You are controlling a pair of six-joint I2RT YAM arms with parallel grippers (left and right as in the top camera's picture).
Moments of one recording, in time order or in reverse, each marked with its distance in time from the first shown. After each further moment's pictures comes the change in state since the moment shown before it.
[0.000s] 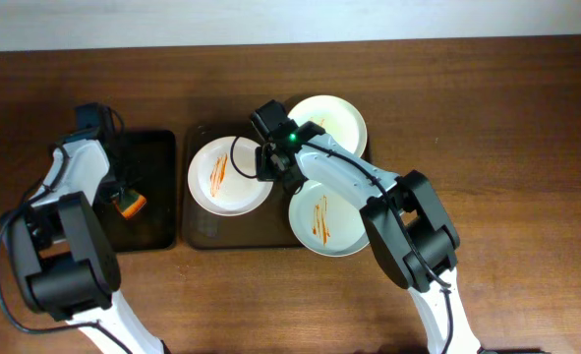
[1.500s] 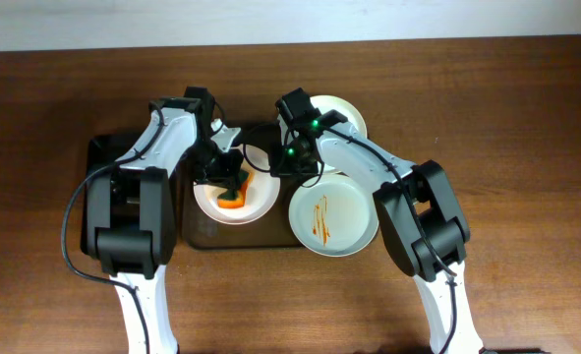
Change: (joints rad) left arm -0.379 0.218 0.287 -0.347 0.597 0.499; right arm -0.106 0.016 0.001 -0.022 -0.290 -0.114
